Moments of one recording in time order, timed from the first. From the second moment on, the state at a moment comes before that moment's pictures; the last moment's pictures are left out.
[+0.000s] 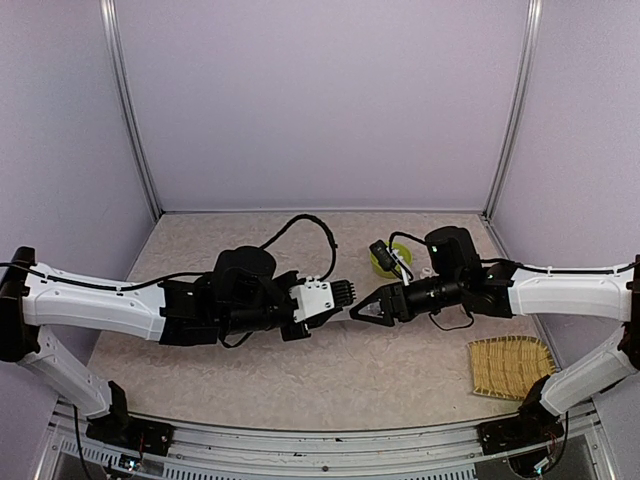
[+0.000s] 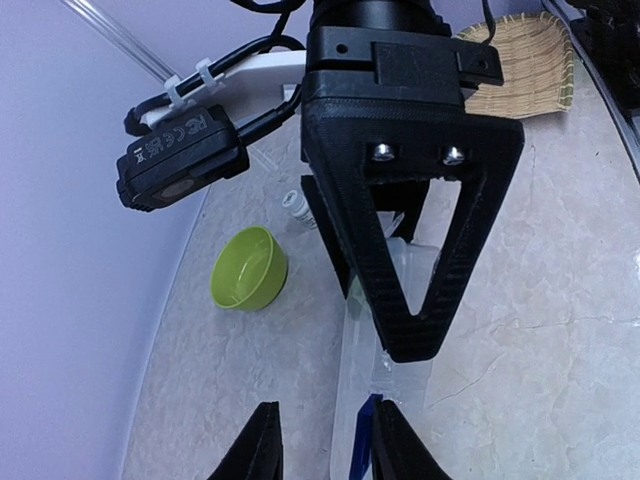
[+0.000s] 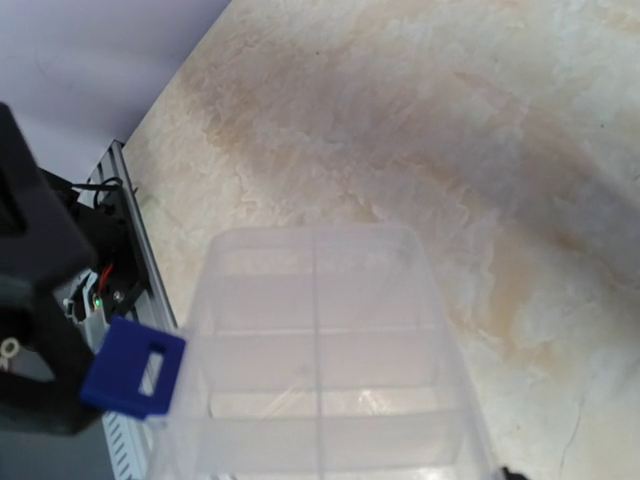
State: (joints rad) left arm -1.16 1.47 0.93 0.17 -0.12 0.63; right arm 0.78 1.35 0.79 0.02 -0.58 0.44
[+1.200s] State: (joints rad) left arm -1.15 1.50 0.94 0.10 -0.07 0.61; right arm 0.78 1.37 0.79 0.00 -0.57 0.42
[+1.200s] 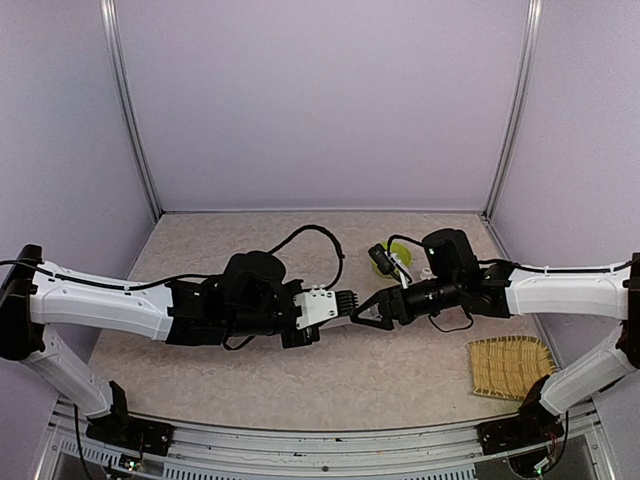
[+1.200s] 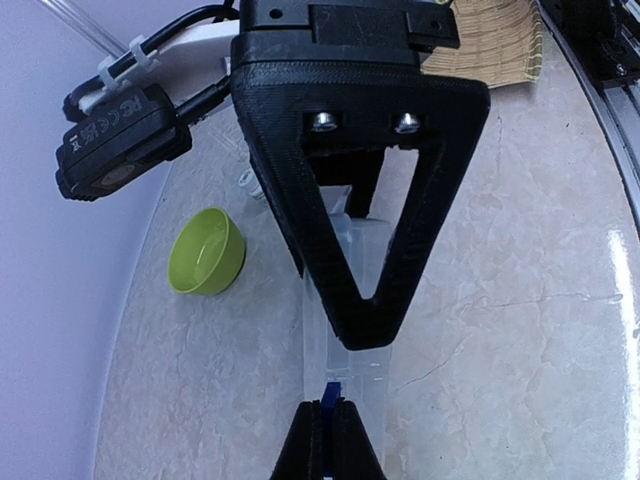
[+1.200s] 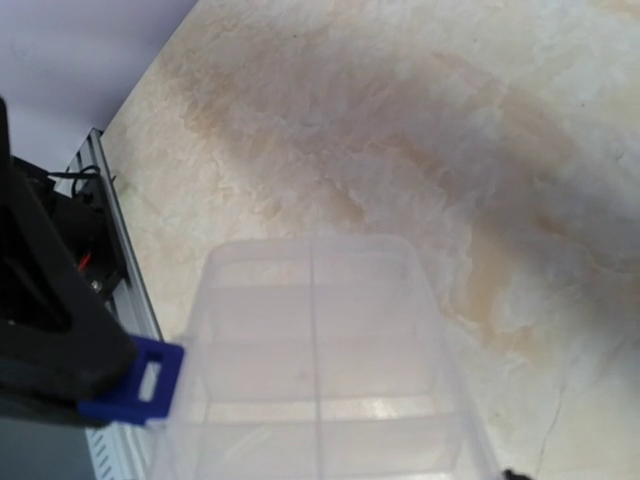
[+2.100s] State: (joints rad) left arm -1.14 1.51 0.97 0.06 -0.11 0.60; right arm 0.77 1.36 0.78 -0.06 -0.44 0.26
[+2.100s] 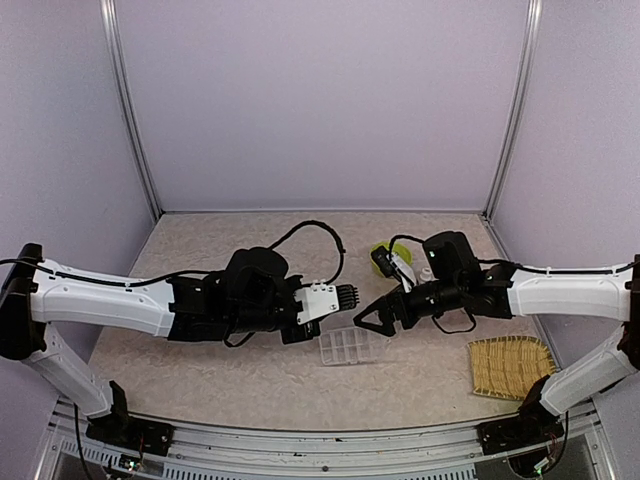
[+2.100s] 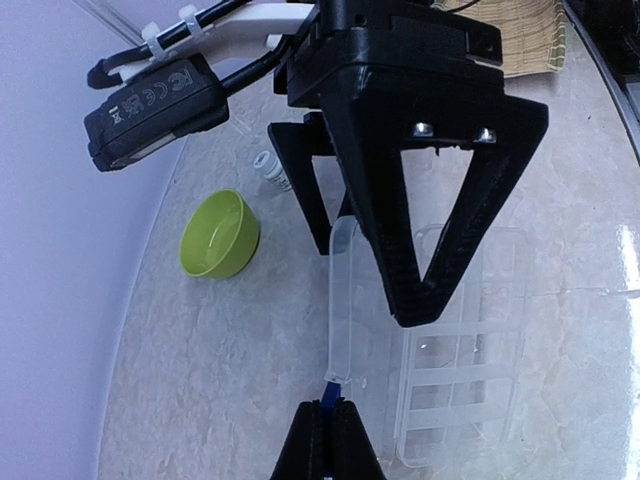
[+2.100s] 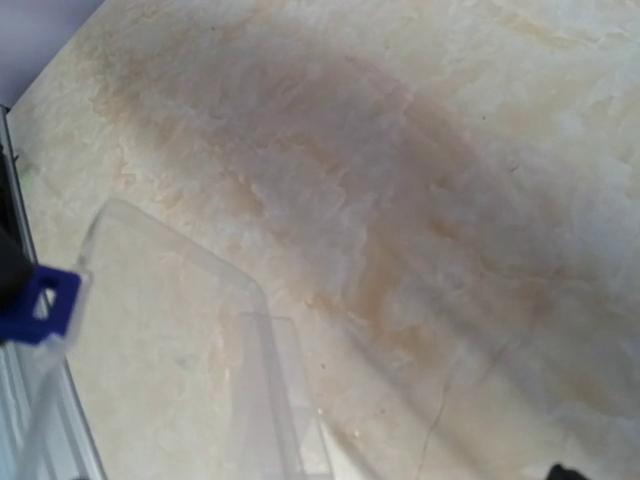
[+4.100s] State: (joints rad) left arm -1.08 1.51 1.01 0.02 -0.13 0.50; right arm 0.76 1.40 0.66 0.08 -0.60 0.28
